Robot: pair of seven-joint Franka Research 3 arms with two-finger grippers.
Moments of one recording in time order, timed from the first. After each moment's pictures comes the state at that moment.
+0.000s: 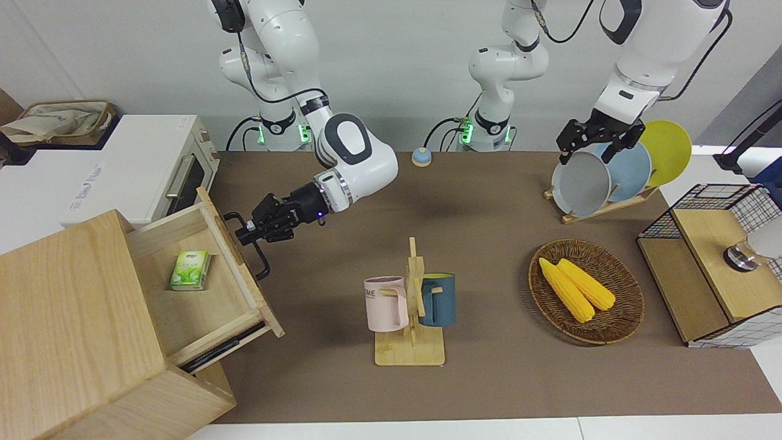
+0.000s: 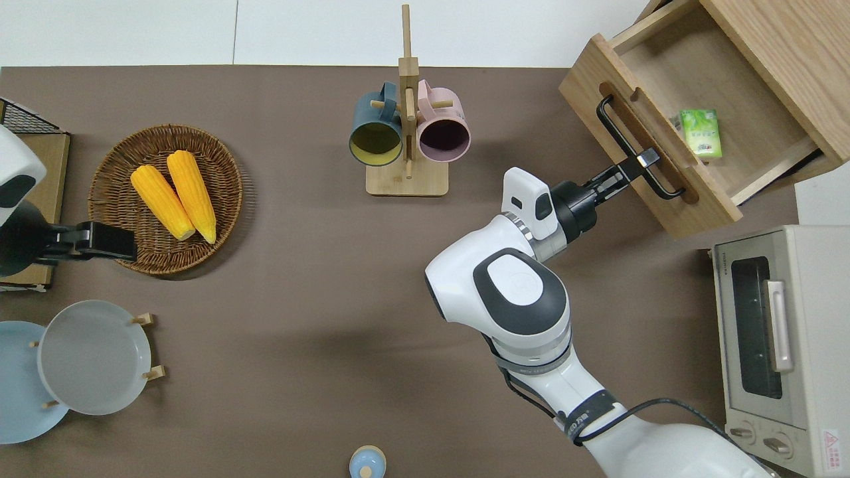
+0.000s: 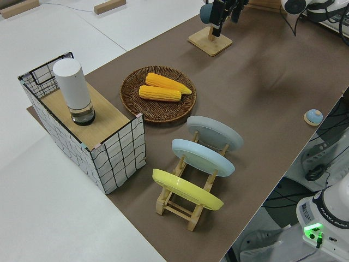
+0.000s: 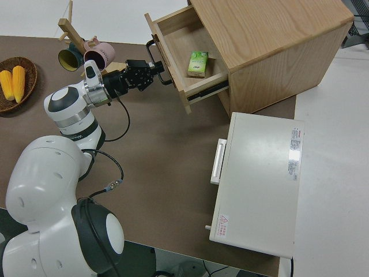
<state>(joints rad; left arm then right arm) 0.06 -0.02 -0.08 -1.60 -0.02 1.57 -0.04 0.32 0.36 0.22 -1.81 -1.60 1.56 0.61</state>
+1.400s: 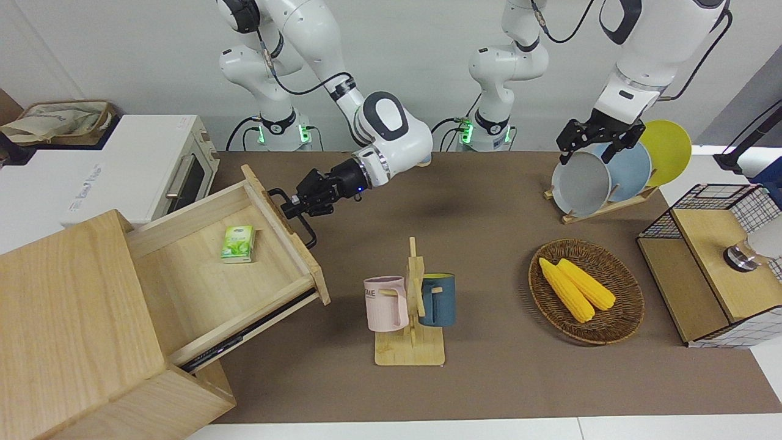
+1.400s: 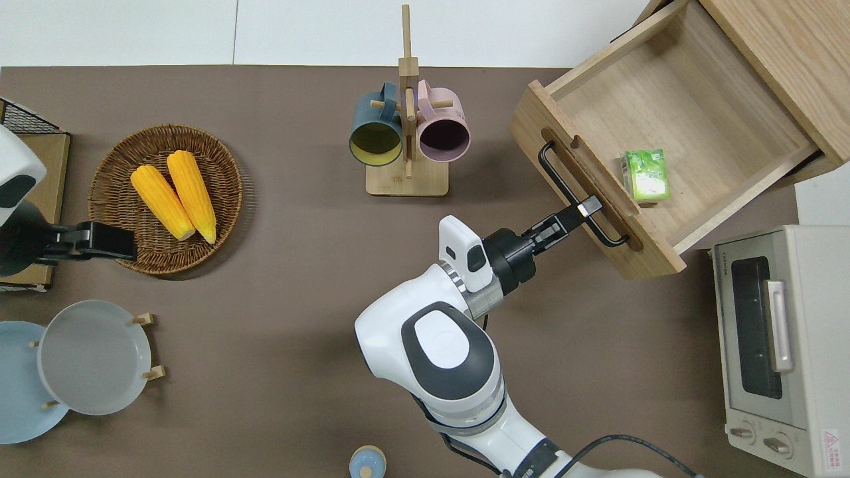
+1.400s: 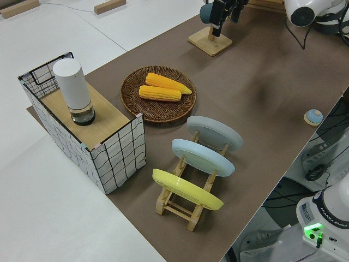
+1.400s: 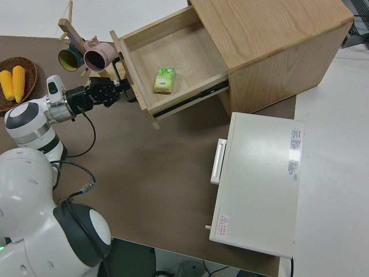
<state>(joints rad) 0.06 -0.02 -0.08 -1.60 -0.02 1.57 -0.04 0.35 0.36 0.41 -1.80 -1.49 1.37 0.60</state>
